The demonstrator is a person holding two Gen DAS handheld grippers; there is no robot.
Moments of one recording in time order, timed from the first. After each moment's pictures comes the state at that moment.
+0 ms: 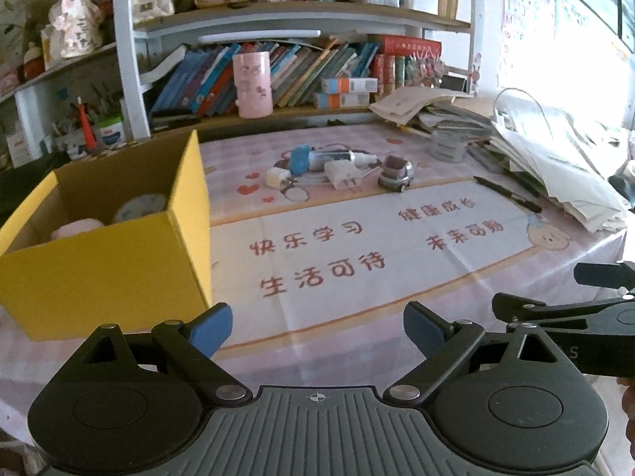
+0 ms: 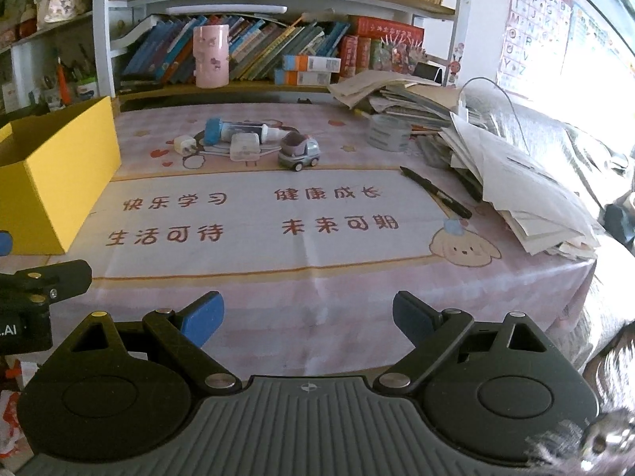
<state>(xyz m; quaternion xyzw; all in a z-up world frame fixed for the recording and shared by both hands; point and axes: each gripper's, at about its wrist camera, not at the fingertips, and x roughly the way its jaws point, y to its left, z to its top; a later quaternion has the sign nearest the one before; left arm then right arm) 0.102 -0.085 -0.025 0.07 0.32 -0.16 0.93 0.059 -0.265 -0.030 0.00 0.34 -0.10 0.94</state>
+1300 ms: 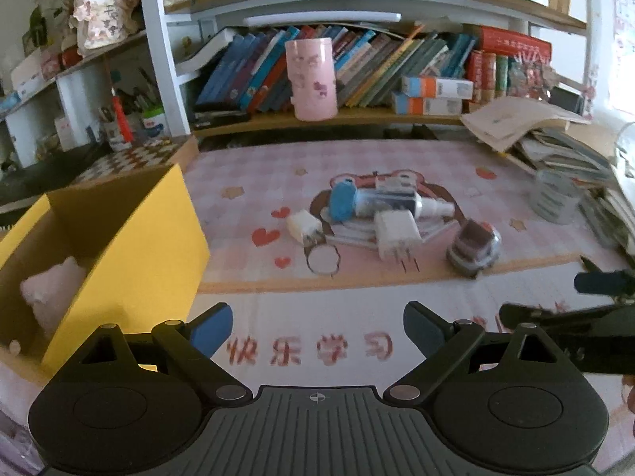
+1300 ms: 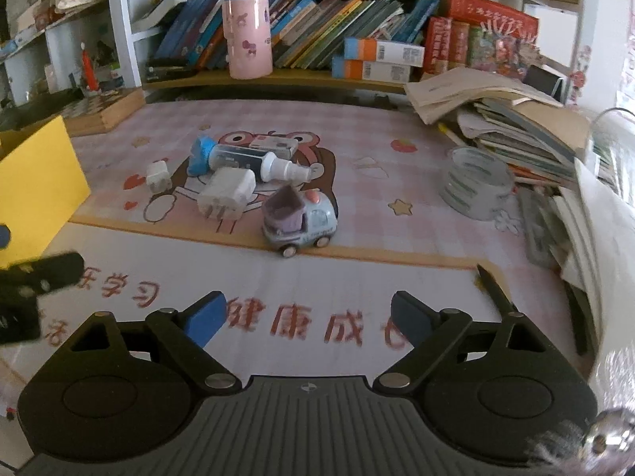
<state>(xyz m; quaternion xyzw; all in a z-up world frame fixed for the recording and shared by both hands) 0.246 -0.183 -0.025 0.05 0.35 0.01 0.94 0.270 -0.379 -0.046 -0.02 0.37 0.08 0.92</state>
